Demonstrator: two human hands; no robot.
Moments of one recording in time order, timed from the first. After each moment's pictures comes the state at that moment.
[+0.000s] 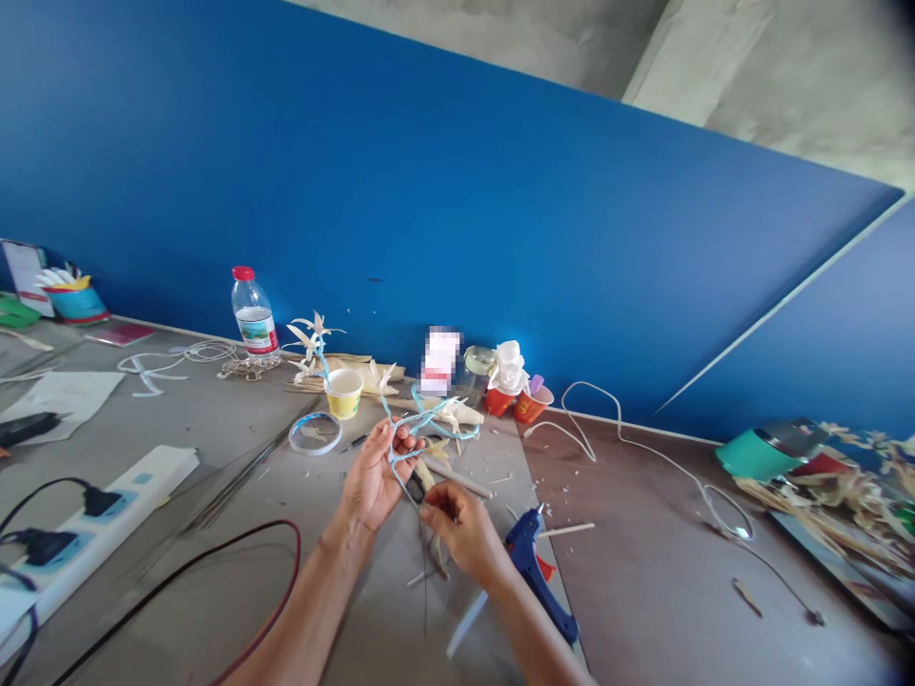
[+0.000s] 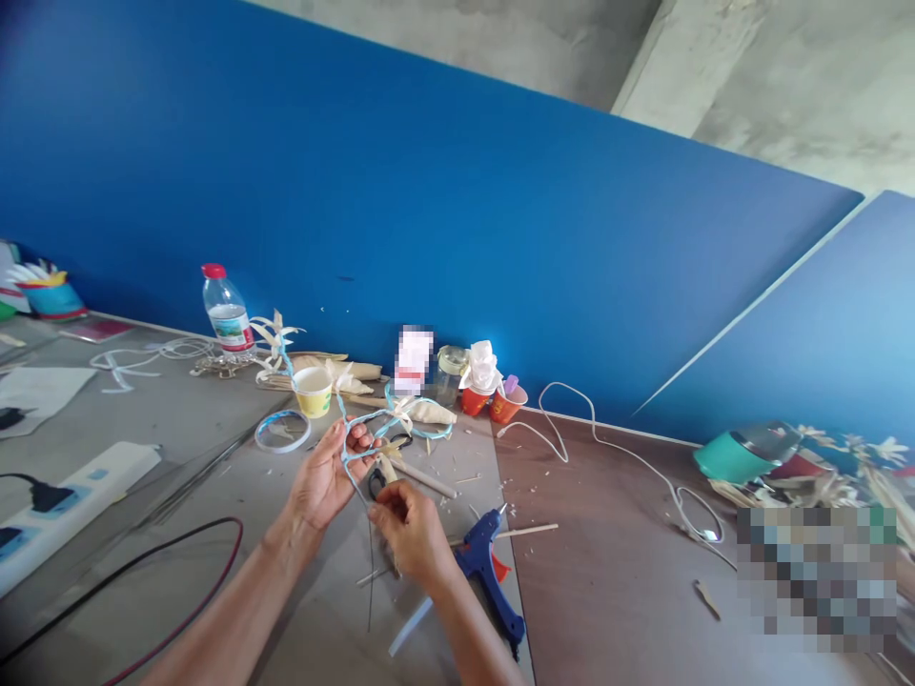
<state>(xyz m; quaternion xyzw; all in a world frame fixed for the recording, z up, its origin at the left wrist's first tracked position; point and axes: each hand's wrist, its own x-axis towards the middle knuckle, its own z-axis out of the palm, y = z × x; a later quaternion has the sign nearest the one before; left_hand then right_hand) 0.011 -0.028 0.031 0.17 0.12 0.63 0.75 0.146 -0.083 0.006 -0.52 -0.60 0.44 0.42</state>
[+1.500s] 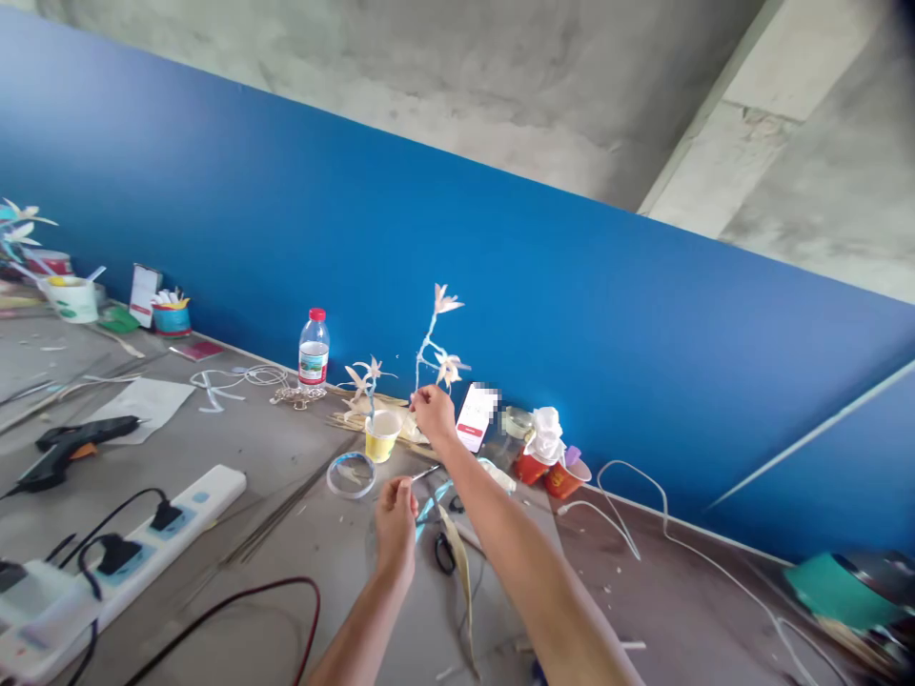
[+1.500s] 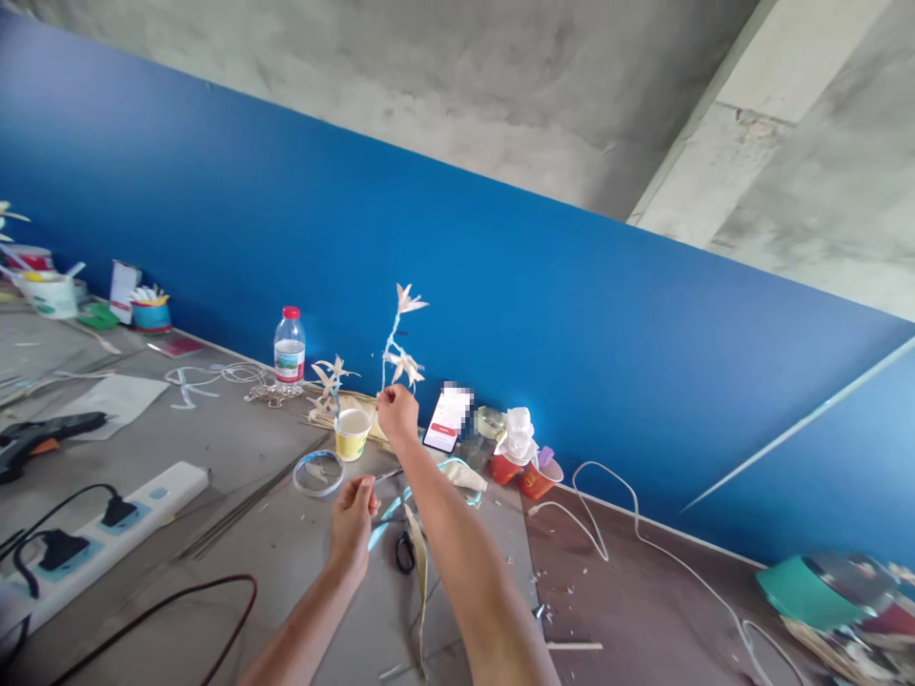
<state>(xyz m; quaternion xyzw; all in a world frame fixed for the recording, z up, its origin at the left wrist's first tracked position) 0.002 0.003 -0.021 0.19 0.44 0.74 0.48 0.028 0.113 0.093 -0.54 -0.69 0.21 0.43</state>
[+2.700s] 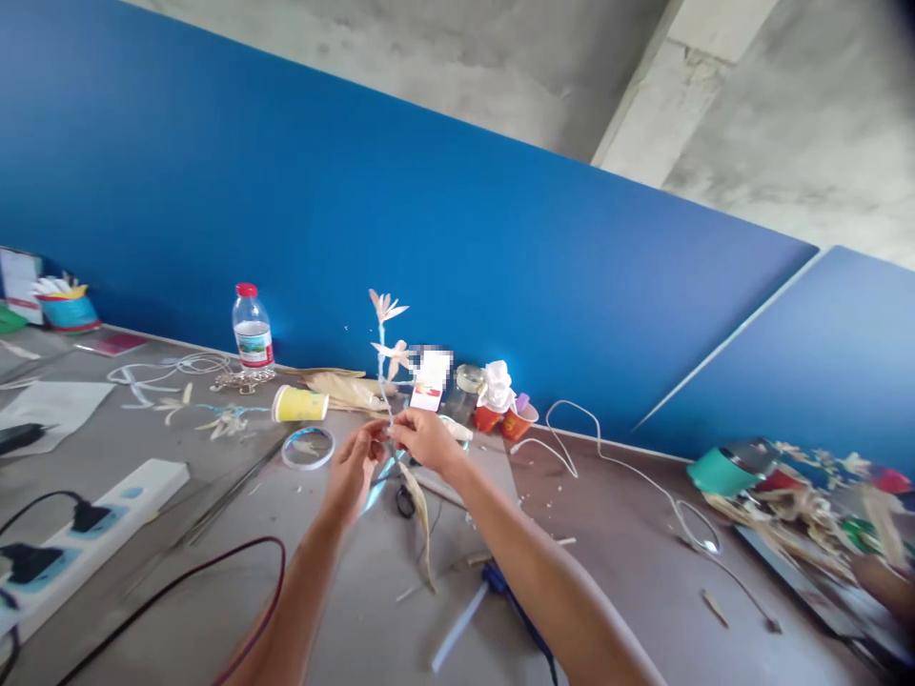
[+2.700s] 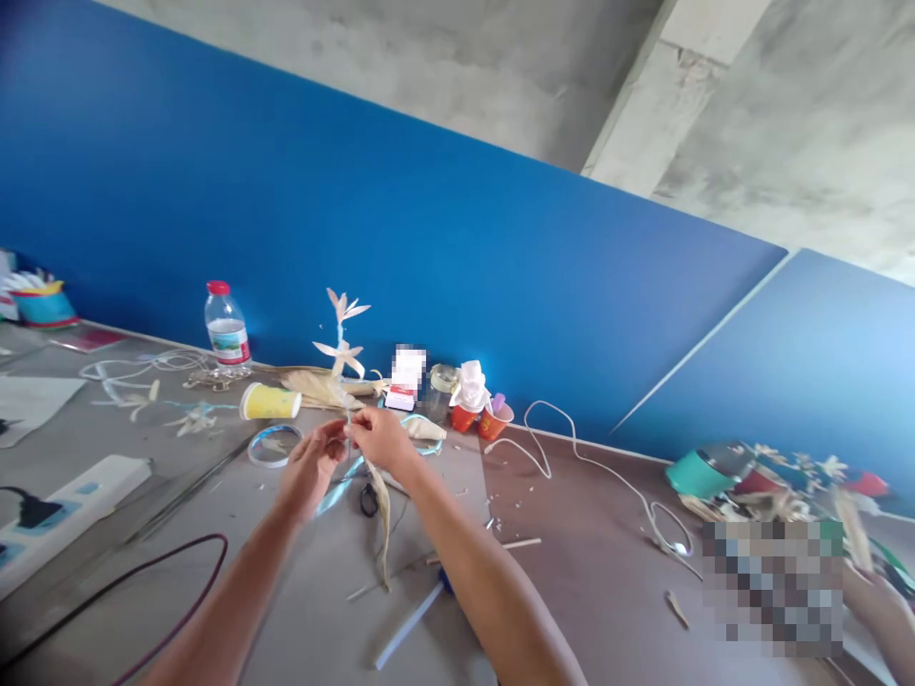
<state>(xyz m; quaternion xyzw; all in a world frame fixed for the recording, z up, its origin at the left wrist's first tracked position) -0.013 -0.003 0.014 0.31 0.25 0.71 0.59 0.107 0.020 0.083 -0.48 -0.70 0.39 0.36</state>
